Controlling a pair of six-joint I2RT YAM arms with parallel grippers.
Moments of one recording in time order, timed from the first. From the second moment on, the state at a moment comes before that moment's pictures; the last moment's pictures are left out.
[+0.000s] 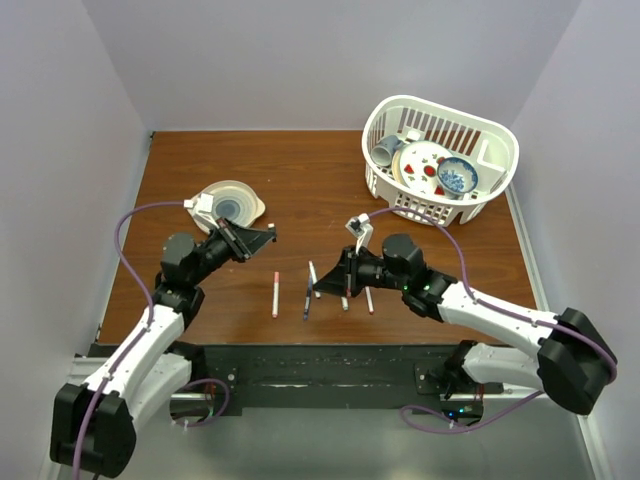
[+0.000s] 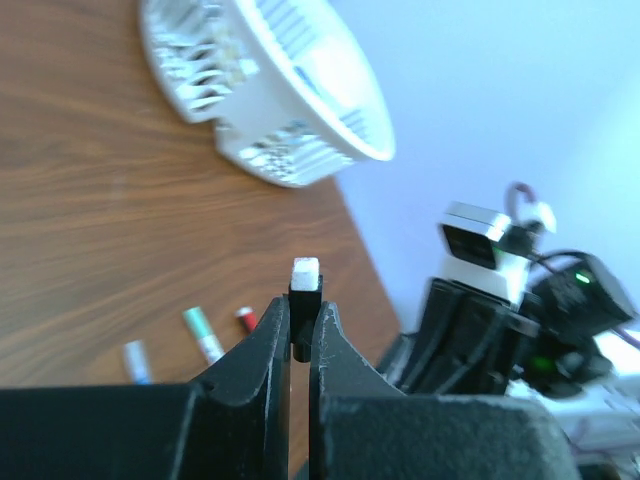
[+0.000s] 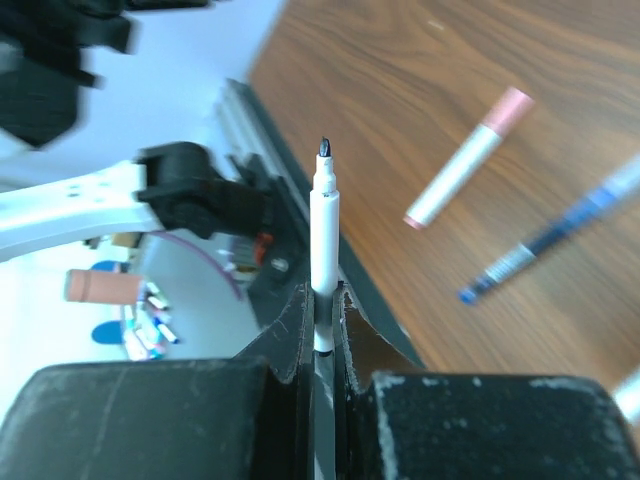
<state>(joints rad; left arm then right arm) -0.22 0.84 0.39 0.41 0.51 -0.92 0.81 1.14 0.58 0.26 -0.45 0.75</state>
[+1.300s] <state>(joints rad) -0.35 0.79 0.29 0.74 0.56 -1.10 0.92 1.26 0.67 0.47 -0.44 0.81</state>
